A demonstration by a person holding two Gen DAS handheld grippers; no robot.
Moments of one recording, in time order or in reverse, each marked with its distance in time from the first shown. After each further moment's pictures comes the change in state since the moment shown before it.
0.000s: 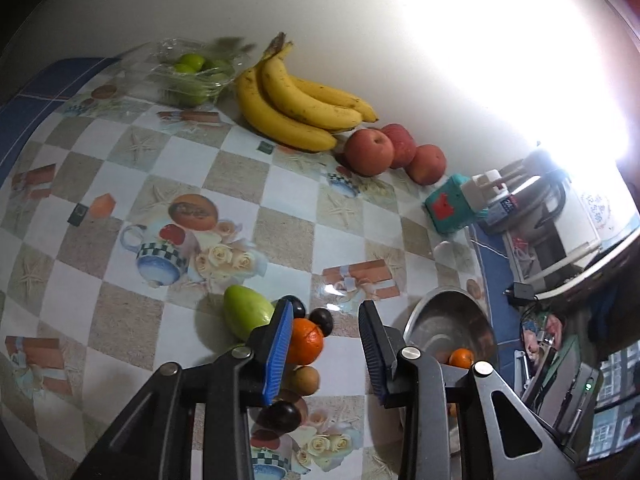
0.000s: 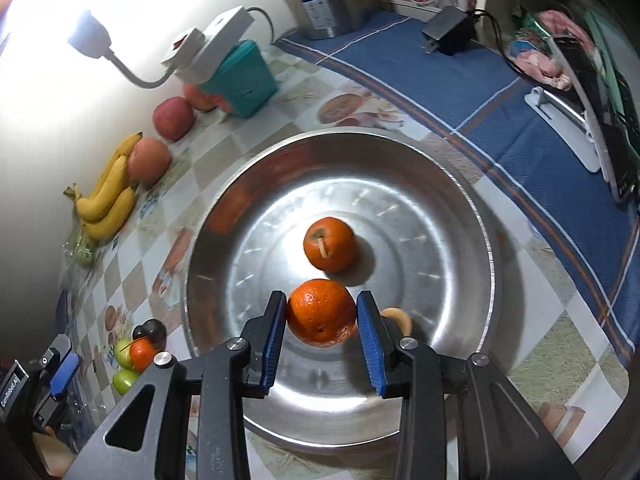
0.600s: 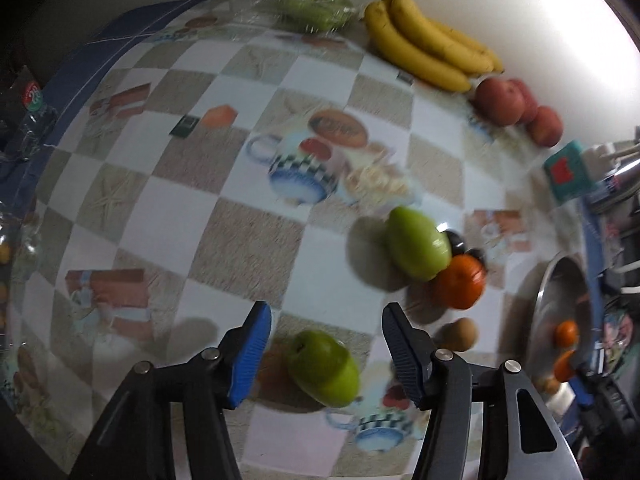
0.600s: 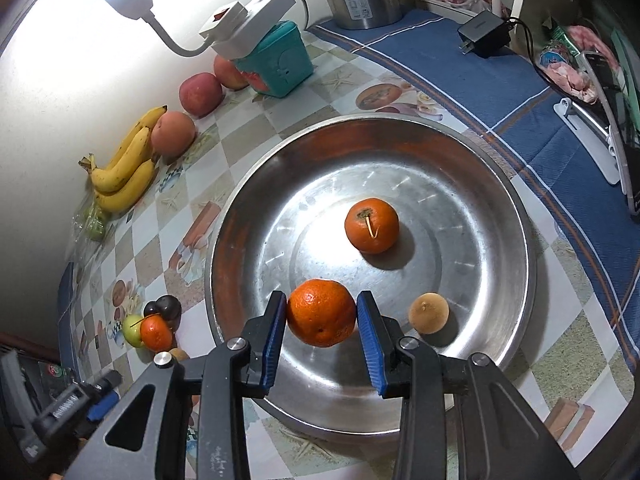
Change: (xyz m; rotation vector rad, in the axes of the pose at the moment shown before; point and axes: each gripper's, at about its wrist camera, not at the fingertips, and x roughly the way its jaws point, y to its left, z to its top) left arm 0.019 0.068 -0.036 -0.082 0.180 0.335; right arm 0.003 0.027 -0.012 -0.080 0.032 0.033
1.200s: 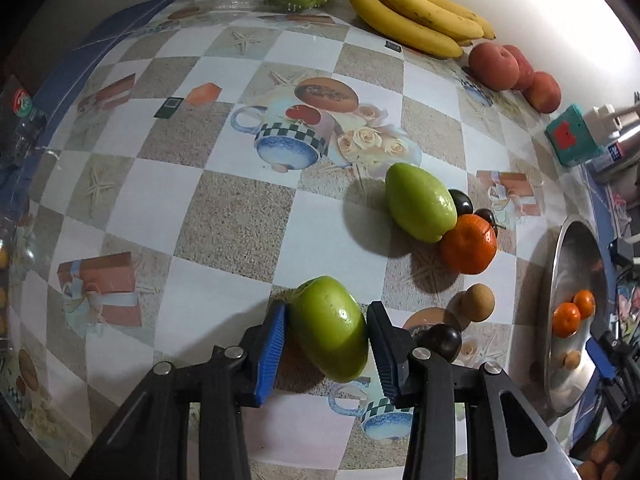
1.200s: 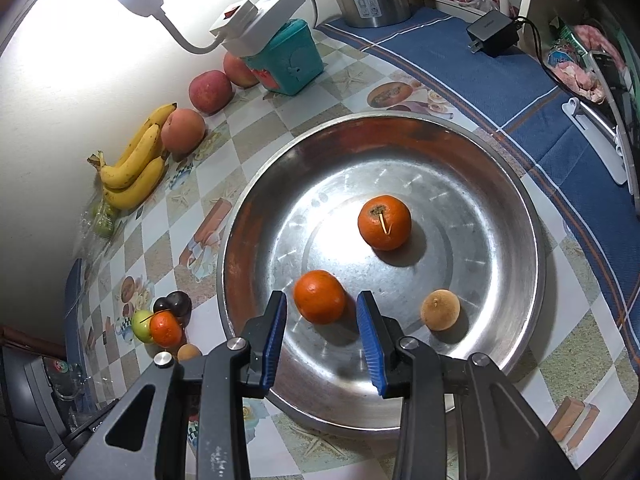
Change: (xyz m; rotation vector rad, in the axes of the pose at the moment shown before) left arm 0.007 -0.001 -0.023 0.052 0.031 0.004; right arm 0.000 0.003 0.000 -0.005 0.007 0.031
